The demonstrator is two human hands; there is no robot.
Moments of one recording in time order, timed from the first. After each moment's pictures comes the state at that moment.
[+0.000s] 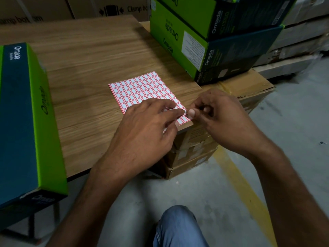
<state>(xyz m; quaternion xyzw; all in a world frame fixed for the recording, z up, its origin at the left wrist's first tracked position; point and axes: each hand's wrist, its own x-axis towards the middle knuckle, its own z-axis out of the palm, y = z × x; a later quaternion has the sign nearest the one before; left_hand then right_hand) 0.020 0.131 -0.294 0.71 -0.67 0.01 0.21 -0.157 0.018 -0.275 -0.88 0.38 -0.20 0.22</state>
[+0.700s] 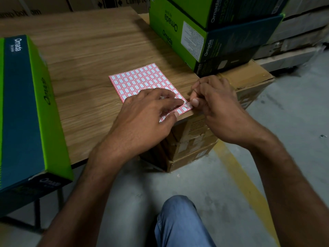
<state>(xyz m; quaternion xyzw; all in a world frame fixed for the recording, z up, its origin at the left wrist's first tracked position) 0.026 0.126 -0.290 0.71 -0.67 -0.04 0.22 -0.156 0.020 -0.276 -0.91 0.34 -0.17 0.17</state>
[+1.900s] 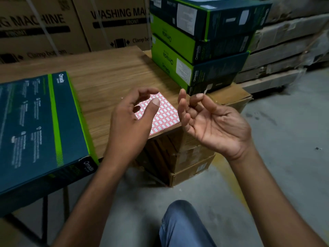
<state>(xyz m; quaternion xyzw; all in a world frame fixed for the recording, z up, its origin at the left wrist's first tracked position) 0.003 0.186 -0.240 0.61 -0.48 -0.12 0.62 -0.175 0.075 -0.233 -0.22 0.18 -0.23 0.93</state>
